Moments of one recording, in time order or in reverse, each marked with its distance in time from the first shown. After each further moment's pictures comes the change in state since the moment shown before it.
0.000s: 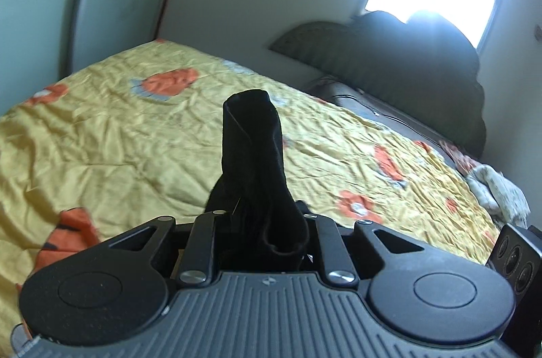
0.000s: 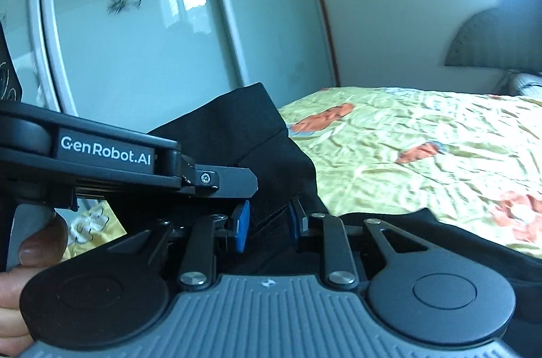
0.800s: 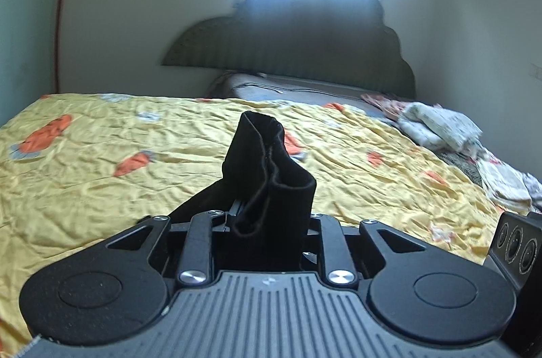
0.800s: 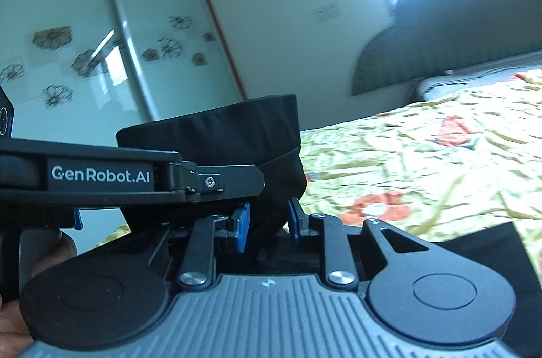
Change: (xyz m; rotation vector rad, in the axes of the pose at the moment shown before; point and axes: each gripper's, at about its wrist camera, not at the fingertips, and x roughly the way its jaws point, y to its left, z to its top) left arm 0.022 -0.162 -0.037 0.325 -0.007 -0.209; right arm -0.123 -0.089 -0.024 0.214 -0.222 -0.219
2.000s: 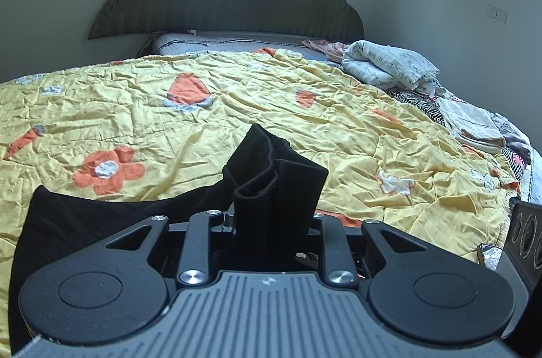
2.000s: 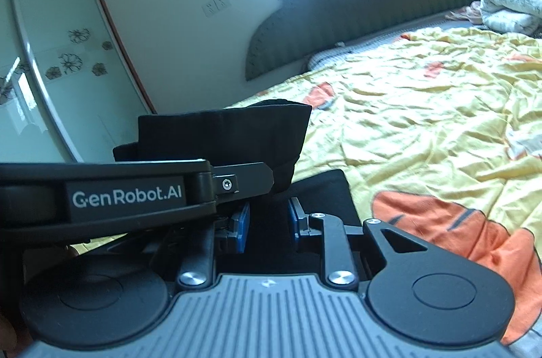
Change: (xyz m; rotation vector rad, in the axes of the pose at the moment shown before) left arm 0.092 -0.101 -0.045 0.115 0.146 -0.152; right arm -0.055 -0.101 -0.033 0.167 0.042 -0.297
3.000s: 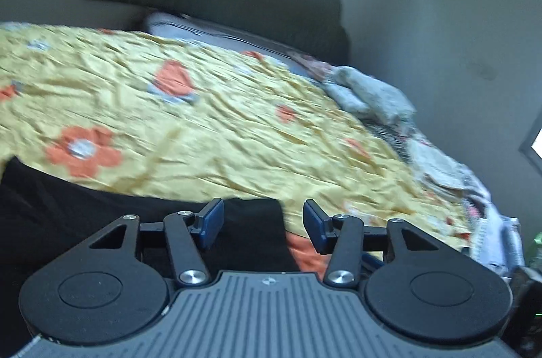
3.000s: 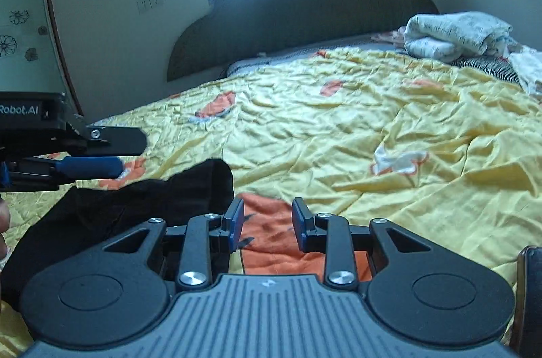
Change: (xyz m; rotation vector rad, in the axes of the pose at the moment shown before) left arm -0.006 0.041 0.021 -0.203 -0.008 -0.117; right arm -0.058 -0.036 0.001 -0.065 -0.040 -0.300
